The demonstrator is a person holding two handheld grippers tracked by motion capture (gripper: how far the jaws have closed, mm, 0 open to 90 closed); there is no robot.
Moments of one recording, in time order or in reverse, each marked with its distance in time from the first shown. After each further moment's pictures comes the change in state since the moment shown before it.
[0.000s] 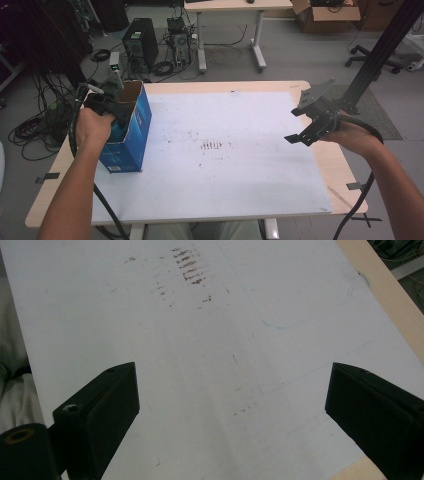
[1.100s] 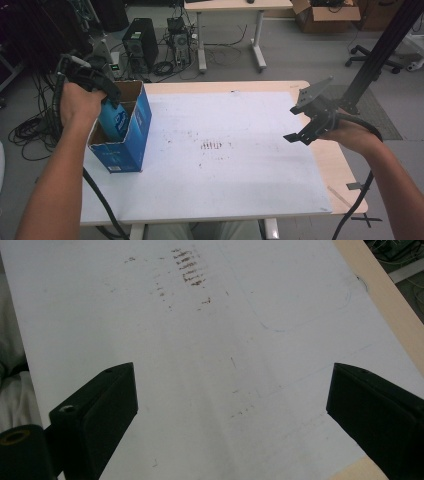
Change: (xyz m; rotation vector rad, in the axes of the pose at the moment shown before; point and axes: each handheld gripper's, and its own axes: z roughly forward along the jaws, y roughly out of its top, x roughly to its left) left arm 0.008 0.012 -0.072 -0.038 -0.004 -0.048; right arm 0.000 0.006 0.000 0.008 -0.003 -0.020
